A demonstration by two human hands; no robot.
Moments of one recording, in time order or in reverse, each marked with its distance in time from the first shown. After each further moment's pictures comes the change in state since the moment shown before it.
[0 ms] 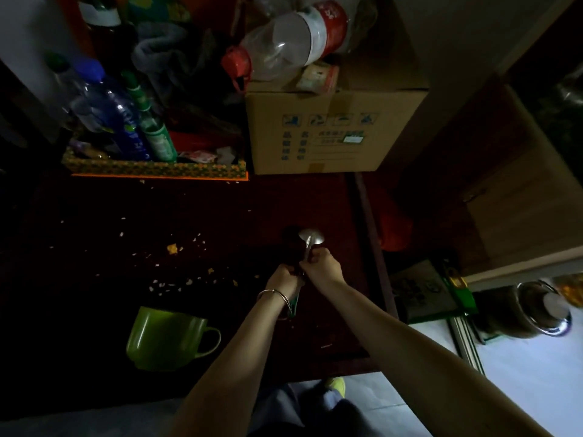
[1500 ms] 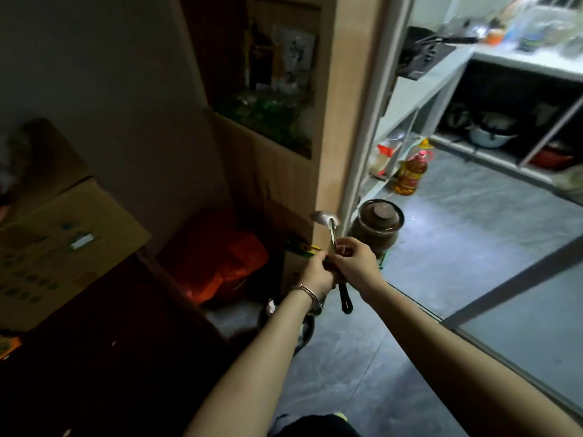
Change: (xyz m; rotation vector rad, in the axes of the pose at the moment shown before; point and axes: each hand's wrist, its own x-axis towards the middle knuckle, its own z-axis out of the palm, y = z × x) left_hand -0.202 0.192 0.385 0.272 -0.577 0.627; right_hand -0.138 0.300 -0.333 0.592 0.766 0.074
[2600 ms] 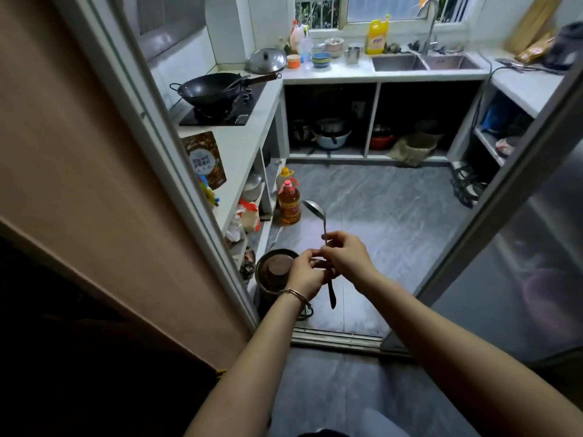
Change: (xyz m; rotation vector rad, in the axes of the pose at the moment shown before) left_hand 0.289 0.181 0.254 -0.111 -0.488 0.067; right_hand 0.272 0.032 -0.280 0.275 0.418 0.188
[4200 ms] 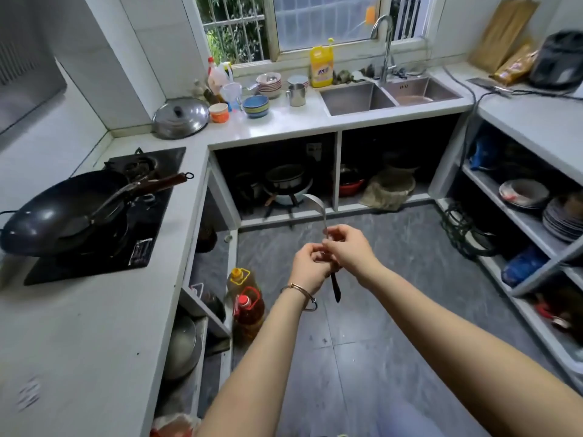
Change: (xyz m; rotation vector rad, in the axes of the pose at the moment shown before) left_hand 0.732 0.221 0.127 0.187 -0.191 0.047; right_hand 0.737 -0.126 -0.140 0.072 0.216 0.011
